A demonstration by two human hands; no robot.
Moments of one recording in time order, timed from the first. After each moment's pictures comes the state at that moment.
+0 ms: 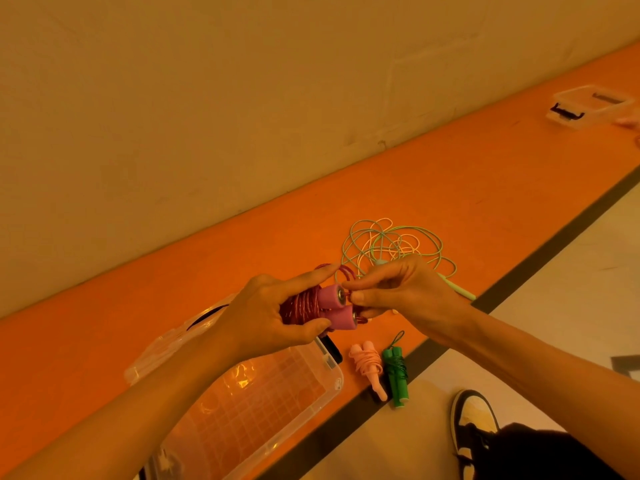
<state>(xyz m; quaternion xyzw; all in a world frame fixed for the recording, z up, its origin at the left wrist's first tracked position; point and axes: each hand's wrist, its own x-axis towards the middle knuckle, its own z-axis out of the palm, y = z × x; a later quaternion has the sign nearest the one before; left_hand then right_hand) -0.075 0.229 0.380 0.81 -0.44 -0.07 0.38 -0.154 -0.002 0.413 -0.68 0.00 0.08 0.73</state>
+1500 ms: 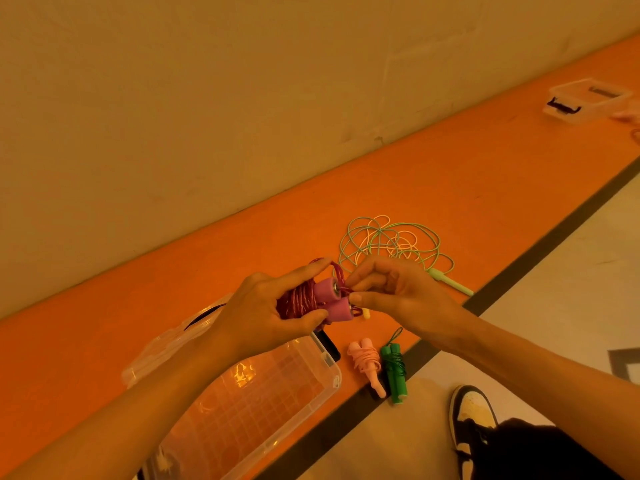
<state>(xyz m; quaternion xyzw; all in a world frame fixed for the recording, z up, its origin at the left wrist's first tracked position) -0.074 0.227 0.375 0.83 -0.40 -0.08 0.38 -0.156 -0.007 0.397 -0.75 -0.06 0.04 0.66</state>
